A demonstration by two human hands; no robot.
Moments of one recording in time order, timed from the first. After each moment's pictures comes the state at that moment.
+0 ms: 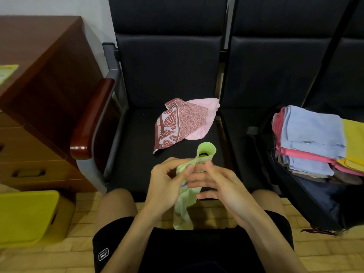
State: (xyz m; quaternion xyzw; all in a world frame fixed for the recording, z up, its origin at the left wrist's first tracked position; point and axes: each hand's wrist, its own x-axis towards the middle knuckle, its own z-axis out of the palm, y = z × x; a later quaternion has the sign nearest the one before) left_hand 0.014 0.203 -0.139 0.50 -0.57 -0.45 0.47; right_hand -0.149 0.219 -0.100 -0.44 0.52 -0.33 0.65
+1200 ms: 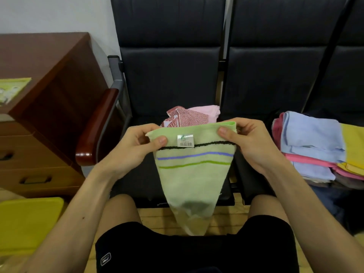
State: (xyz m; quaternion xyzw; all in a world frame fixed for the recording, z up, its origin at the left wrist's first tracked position) left_hand 0.080 0.154 -0.061 0.41 -0.64 -0.50 0.42; right_hand -0.196 0.149 -0.057 -0.56 0.41 -0.51 0.51
